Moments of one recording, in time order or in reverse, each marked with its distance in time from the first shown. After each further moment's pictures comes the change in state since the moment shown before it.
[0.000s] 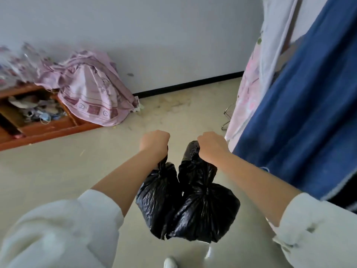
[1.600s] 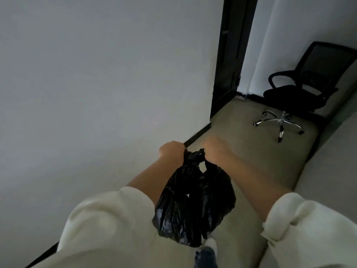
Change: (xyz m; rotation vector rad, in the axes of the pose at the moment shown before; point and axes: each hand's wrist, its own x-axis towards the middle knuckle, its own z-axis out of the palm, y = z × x) left_hand 1.624 0.314 -0.167 0.006 -0.144 0.465; right_hand 1.359 0.811 -0.102 0.099 -0.027 0.541
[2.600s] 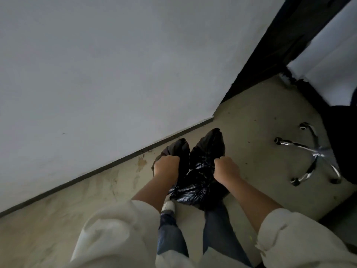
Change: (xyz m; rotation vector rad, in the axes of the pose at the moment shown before) left_hand 0.680 0.122 0.039 -0.275 -0.324 -0.286; right_hand 0.659 0.358 0.119 -0.148 -0.551 -0.035
